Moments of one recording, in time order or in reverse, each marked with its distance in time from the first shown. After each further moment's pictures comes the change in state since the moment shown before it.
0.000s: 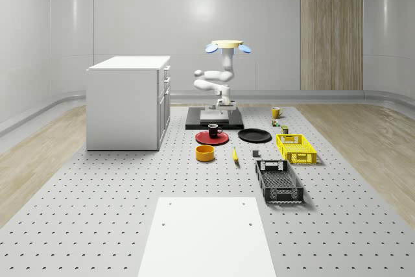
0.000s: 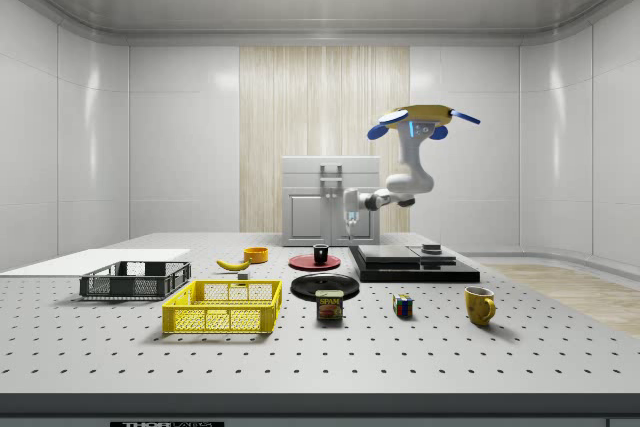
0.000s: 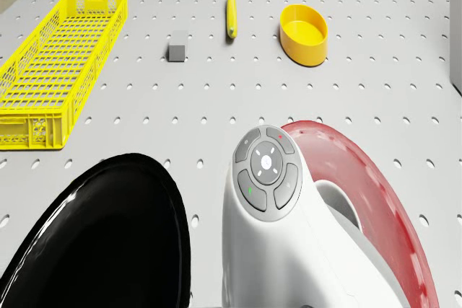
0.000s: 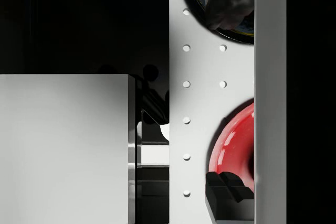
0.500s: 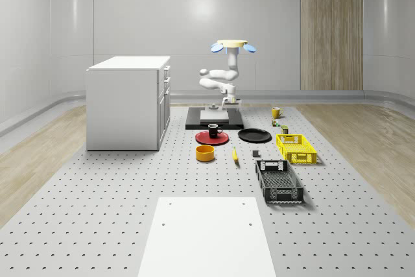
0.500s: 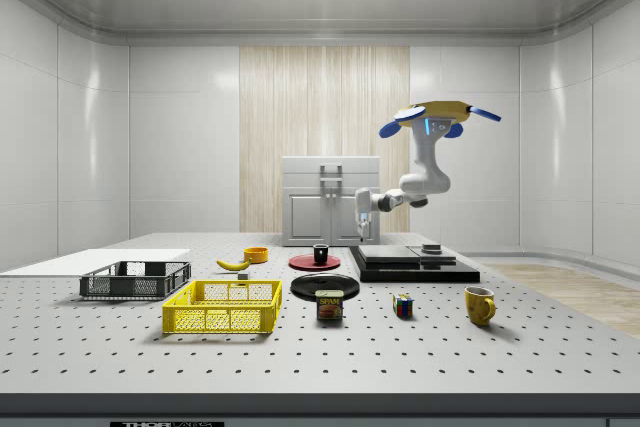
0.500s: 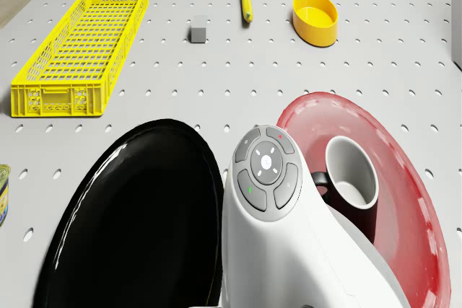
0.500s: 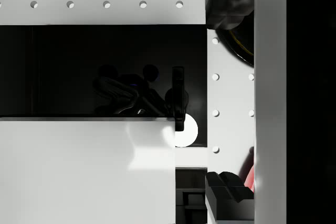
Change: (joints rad) arm -0.001 -0.002 0.000 0.000 0.001 0.002 0.001
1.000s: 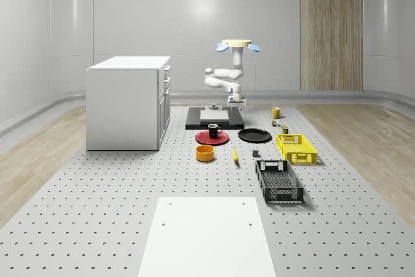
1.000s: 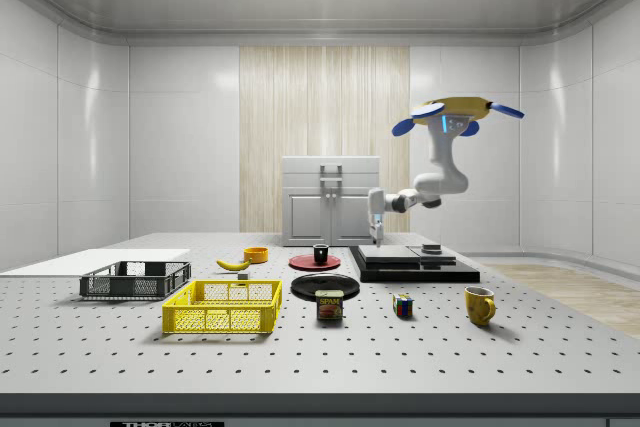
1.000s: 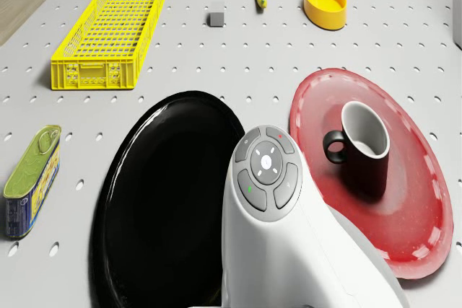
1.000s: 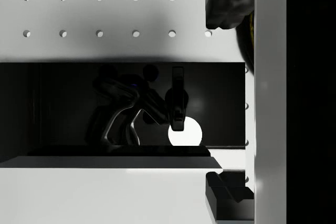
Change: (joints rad) arm -0.001 -0.002 0.000 0.000 0.001 0.002 0.001
